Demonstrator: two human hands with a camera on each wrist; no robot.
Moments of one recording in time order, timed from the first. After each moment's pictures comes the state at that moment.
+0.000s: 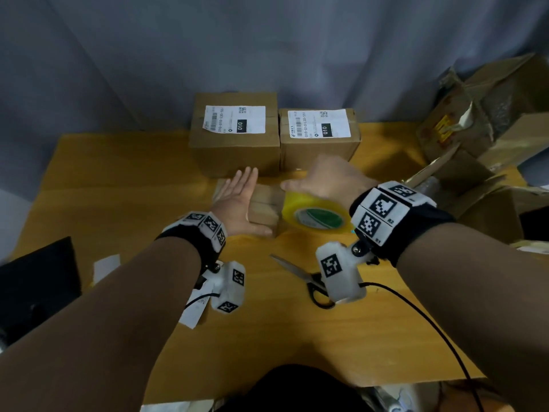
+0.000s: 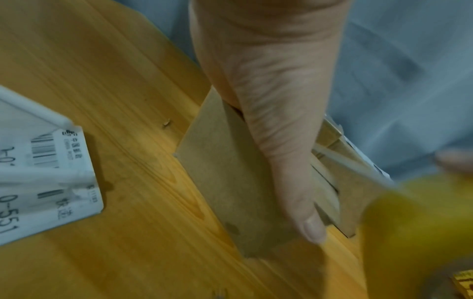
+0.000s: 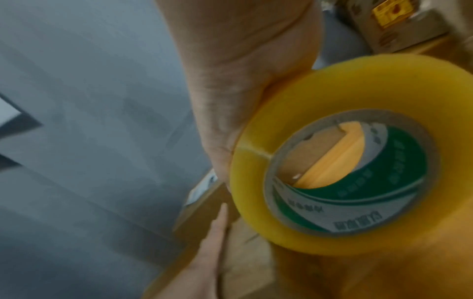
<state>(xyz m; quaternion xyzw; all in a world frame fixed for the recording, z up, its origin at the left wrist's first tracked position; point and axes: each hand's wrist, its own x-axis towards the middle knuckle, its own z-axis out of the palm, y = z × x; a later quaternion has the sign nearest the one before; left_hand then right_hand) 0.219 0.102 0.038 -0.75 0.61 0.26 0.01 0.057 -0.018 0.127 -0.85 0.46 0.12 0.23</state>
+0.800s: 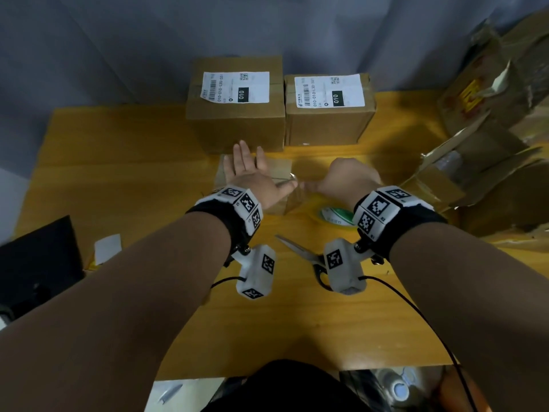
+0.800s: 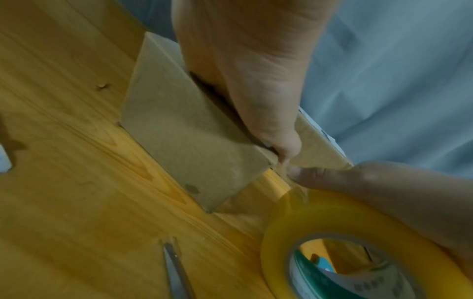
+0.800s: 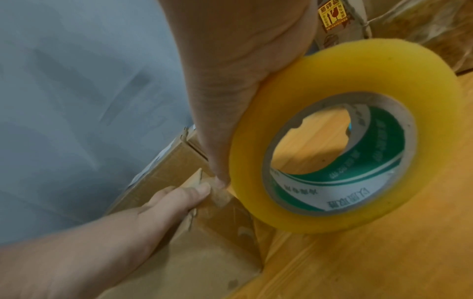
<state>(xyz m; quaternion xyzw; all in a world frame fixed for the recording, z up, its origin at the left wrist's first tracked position) 0.177 0.067 0.045 -0.84 0.46 0.24 0.16 0.038 -0.014 0.070 -0.81 0.52 0.19 0.17</state>
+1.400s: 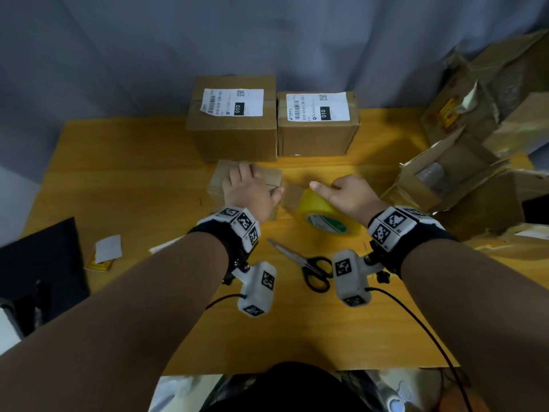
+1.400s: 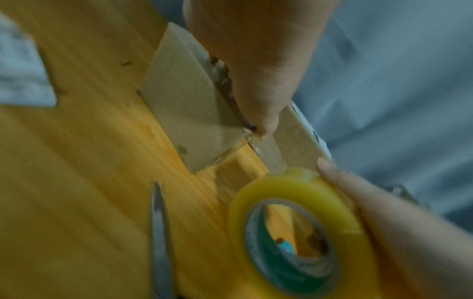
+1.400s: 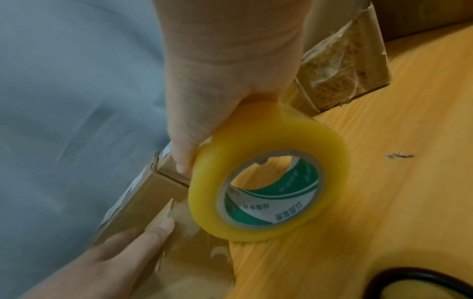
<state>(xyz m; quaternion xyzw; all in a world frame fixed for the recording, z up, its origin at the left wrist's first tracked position) 0.150 0.084 0.051 -0.88 0.45 0.16 0.06 -0.011 -0.018 0.058 -0.79 0.50 0.06 0.35</state>
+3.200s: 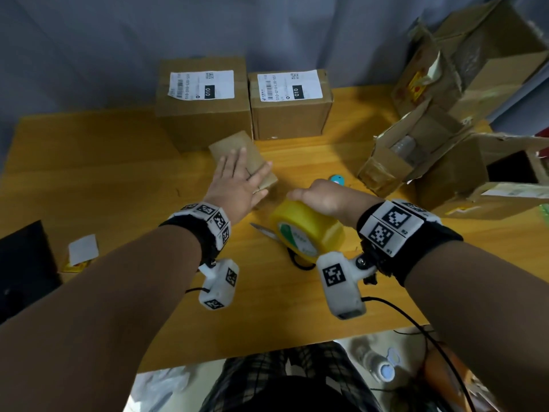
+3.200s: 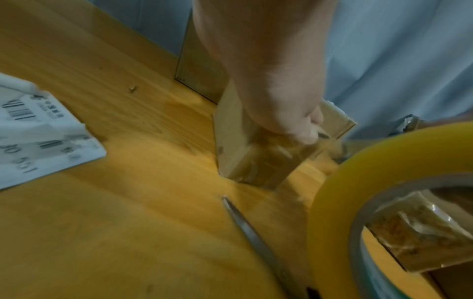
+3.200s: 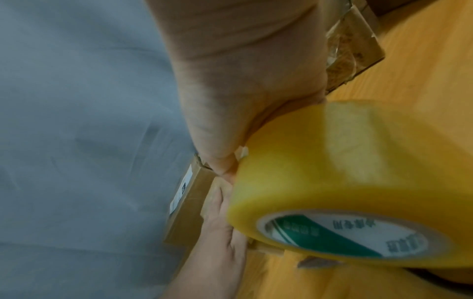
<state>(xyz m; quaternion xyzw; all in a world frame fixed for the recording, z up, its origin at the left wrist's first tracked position) 0.159 0.103 0.025 -0.74 0.66 0.12 0.11 -0.014 0.039 0.105 -0.67 0.56 0.18 0.46</state>
